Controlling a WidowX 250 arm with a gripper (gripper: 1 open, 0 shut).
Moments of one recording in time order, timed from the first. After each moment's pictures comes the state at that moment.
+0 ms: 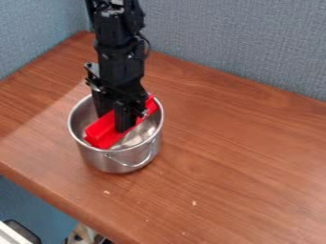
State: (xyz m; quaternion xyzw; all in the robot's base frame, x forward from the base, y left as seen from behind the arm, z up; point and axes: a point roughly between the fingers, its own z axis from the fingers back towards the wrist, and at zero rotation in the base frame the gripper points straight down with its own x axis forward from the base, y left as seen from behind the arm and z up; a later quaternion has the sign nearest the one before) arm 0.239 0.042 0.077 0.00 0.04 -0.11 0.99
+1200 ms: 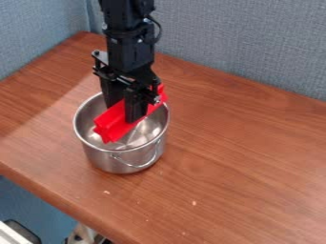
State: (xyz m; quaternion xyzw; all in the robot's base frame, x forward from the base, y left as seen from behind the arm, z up) arm 0.242 0.031 0.093 -0.02 0.04 -0.10 0.99
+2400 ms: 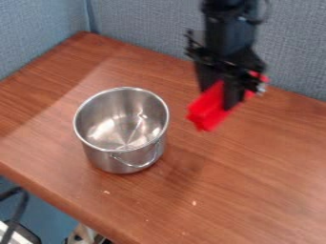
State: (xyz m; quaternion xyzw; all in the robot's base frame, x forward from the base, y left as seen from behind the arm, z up) arm 0.277 -0.086 0.125 -0.04 -0.04 -0.20 0.98
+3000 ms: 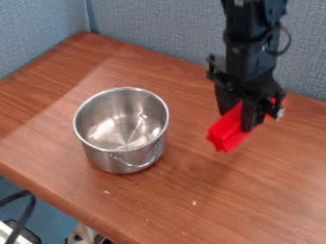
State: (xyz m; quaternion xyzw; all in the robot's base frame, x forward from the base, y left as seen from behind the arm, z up) arm 0.287 -0.091 0.091 -0.04 -0.05 -0.20 0.98
